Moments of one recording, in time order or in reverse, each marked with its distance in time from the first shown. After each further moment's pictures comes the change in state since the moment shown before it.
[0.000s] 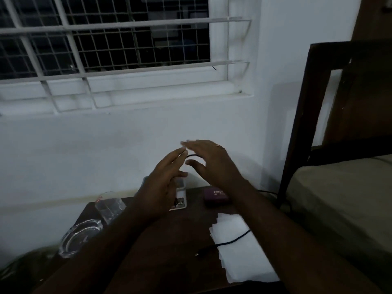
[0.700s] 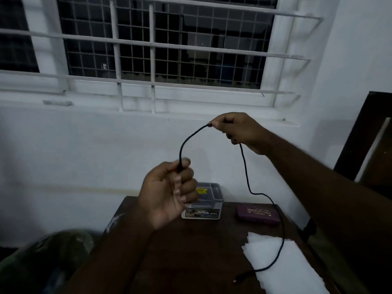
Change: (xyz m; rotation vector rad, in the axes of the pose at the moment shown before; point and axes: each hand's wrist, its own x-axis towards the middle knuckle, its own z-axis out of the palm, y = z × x) left_hand -0.037 0.009 -0.100 -1.820 0.142 -0.556; right_hand 0.138 -0.082 -0.048 0.592 -0.347 0.396
